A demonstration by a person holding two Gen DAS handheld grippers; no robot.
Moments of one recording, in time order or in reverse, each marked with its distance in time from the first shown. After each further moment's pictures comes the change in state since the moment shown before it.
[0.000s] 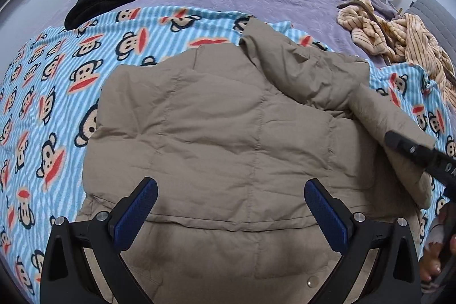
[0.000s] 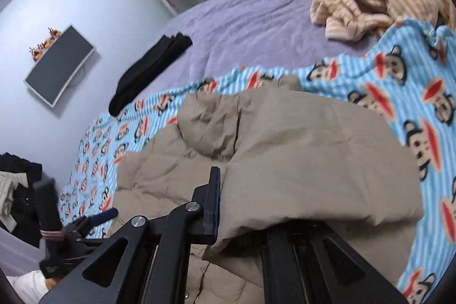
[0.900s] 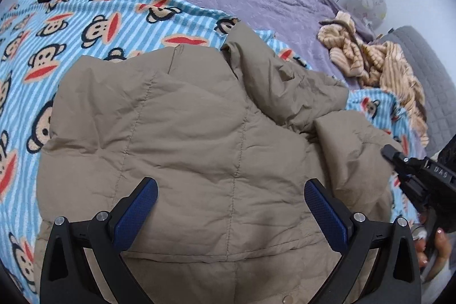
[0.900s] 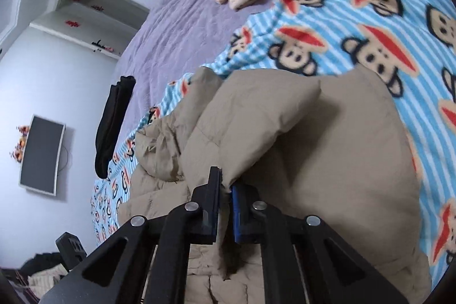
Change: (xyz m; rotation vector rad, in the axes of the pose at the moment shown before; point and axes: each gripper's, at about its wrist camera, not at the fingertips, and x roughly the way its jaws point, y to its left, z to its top) left arm 0.023 0.028 0.027 -0.126 0.012 -0.314; right arm -0.018 -0.084 -0.009 0.442 -0.076 -0.006
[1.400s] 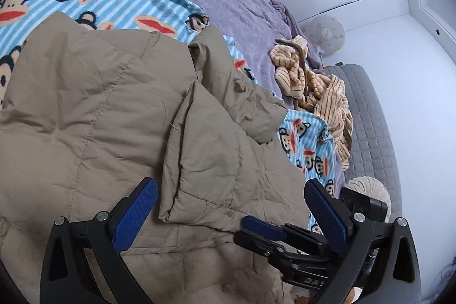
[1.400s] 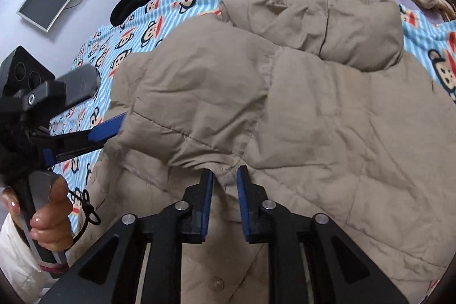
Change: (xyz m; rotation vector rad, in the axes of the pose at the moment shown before) left arm 0.002 0.027 0.011 -0.167 0.063 -0.392; right arm 0.093 0.120 -0.112 -0.583 0.408 -0.068
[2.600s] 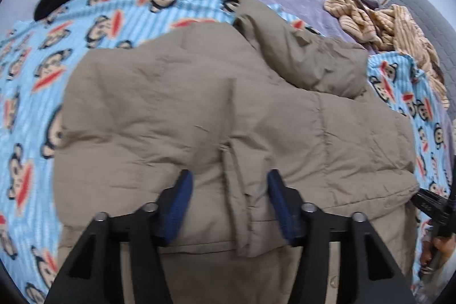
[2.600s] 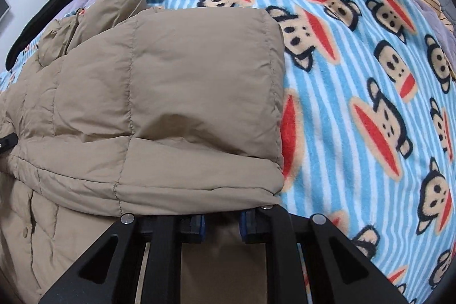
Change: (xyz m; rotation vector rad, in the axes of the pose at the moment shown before) left arm 0.014 -0.016 -0.036 0.323 -0.020 0.623; right arm -0.083 -0.188 -0.095 0.252 -0.112 -0.477
